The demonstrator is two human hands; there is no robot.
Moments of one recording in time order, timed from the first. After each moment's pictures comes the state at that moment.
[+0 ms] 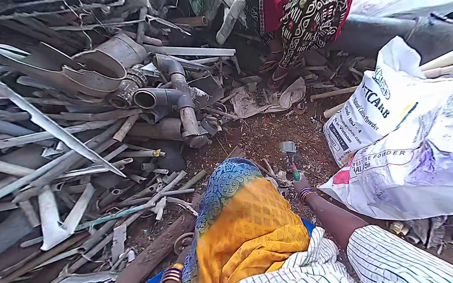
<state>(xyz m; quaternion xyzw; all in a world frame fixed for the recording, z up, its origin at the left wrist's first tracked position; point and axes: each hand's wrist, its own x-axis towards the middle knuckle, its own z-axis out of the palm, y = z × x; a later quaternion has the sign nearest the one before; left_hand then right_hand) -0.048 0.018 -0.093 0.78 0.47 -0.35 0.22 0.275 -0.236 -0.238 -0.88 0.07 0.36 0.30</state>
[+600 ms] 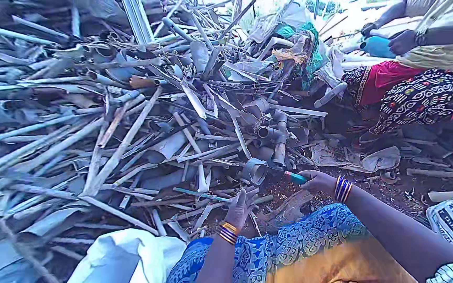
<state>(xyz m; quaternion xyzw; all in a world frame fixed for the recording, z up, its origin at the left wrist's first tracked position) -0.053 0.082 -0.018 0.48 0.41 0.30 0.71 0.227 -0.031 0.032 -0.64 -0.49 0.49 0.34</state>
